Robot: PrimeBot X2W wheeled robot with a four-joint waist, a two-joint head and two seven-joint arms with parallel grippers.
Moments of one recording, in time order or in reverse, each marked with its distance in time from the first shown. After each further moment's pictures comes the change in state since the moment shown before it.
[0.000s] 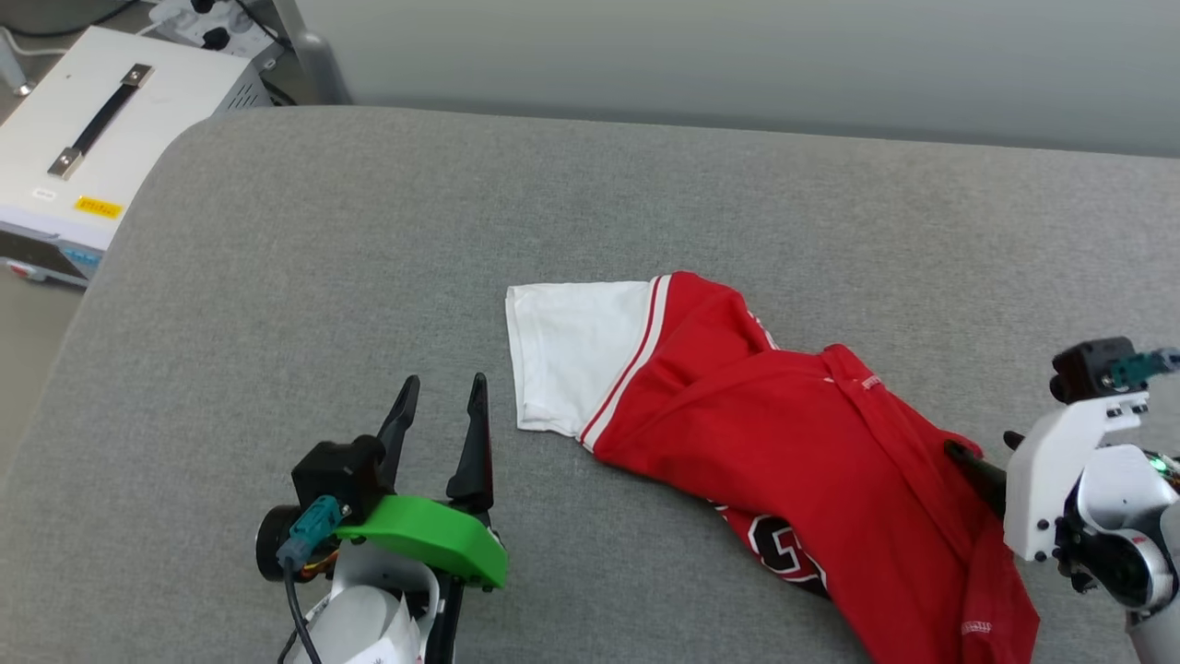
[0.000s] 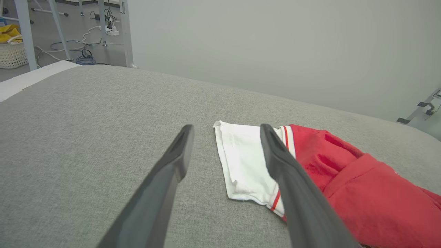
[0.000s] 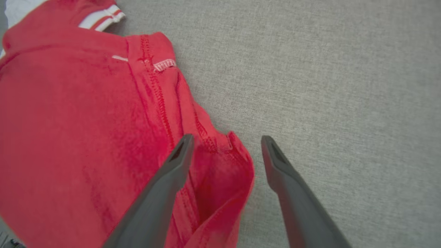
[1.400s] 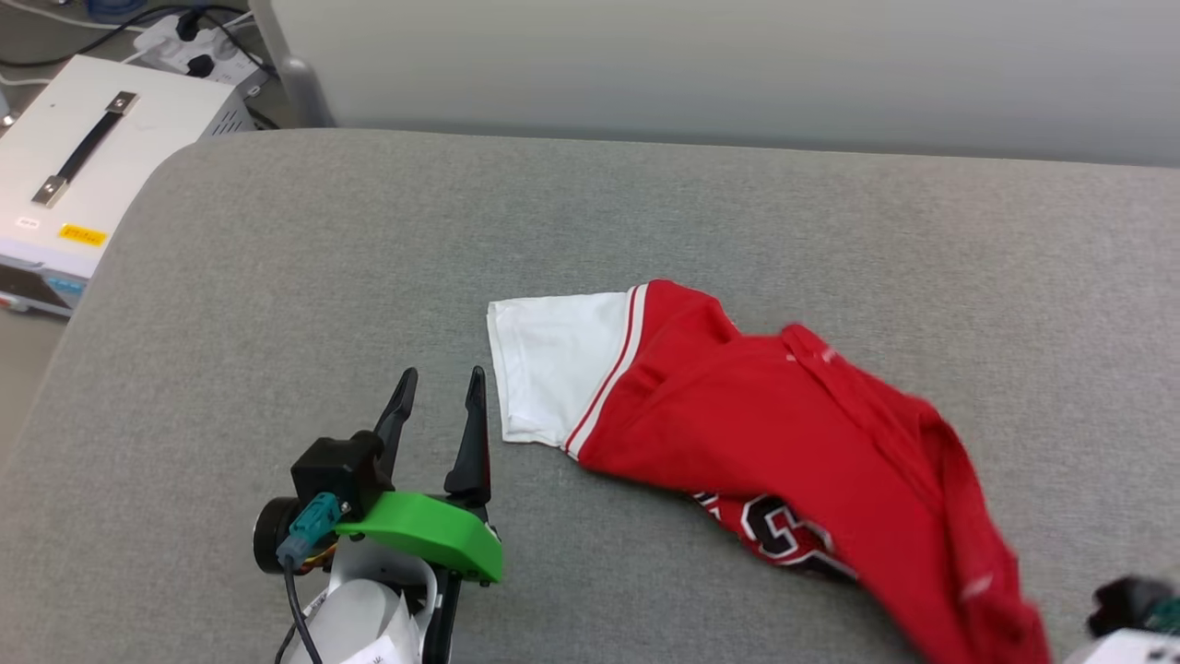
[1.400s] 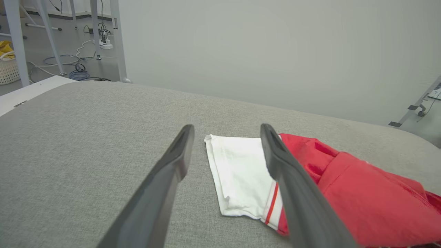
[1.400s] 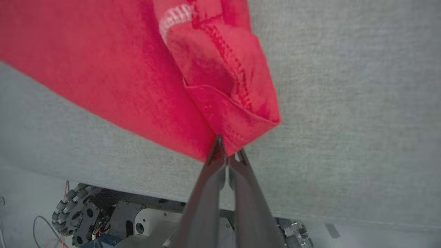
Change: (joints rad) left arm -0.019 -0.016 0.026 0.032 0.036 -0.034 -0.024; right arm 0.479 0.206 -0.274 -0.320 -0.028 0.000 0.194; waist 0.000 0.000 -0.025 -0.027
